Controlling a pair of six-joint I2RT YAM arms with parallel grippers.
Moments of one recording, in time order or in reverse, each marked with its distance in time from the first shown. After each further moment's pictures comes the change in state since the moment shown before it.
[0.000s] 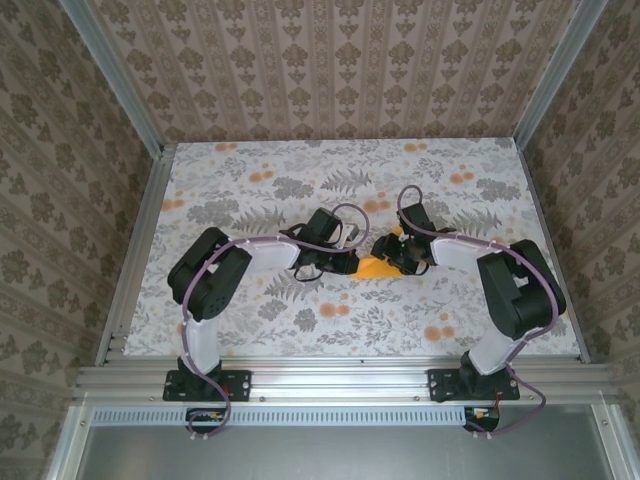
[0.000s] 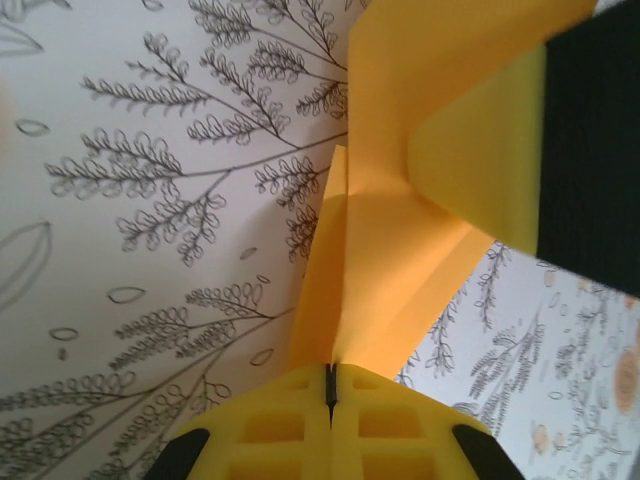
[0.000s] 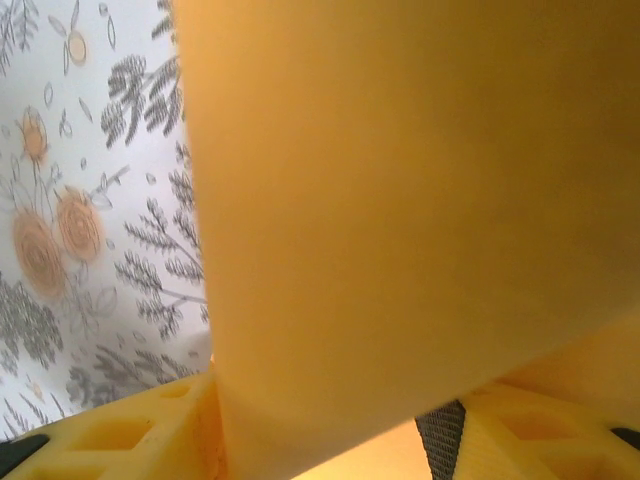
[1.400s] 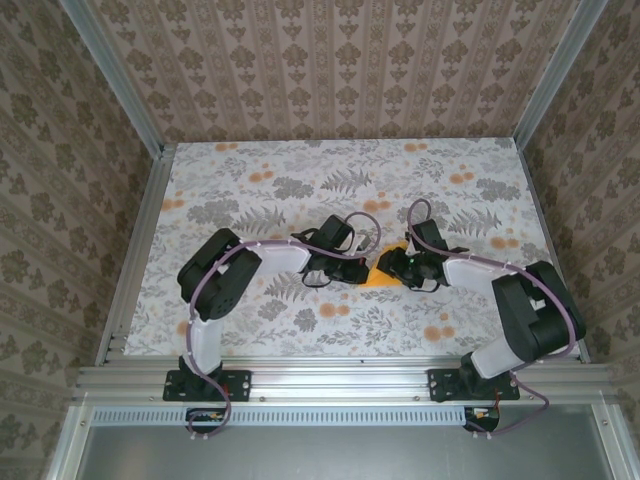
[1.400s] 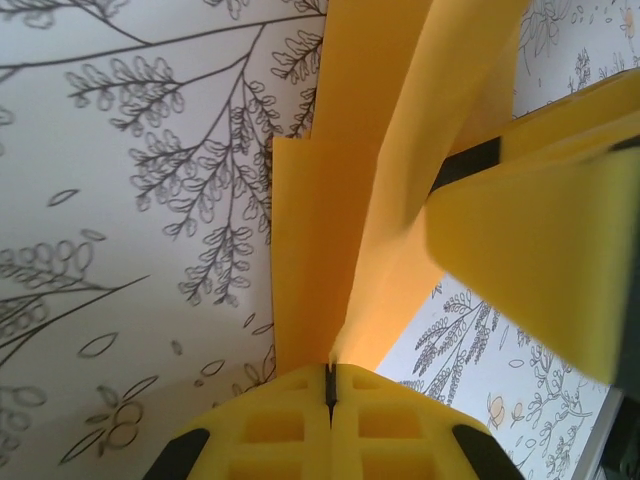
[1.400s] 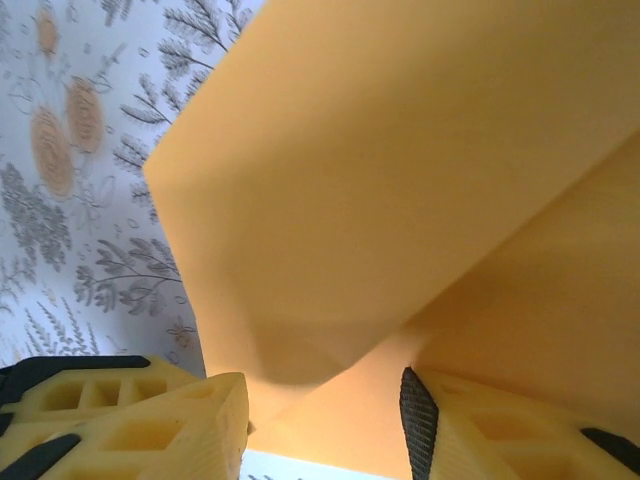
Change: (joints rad) left arm -0.069 0.048 0.048 -0.048 0.042 -0.019; right arm -0.011 -0.138 -0.187 0.106 -0.090 0.006
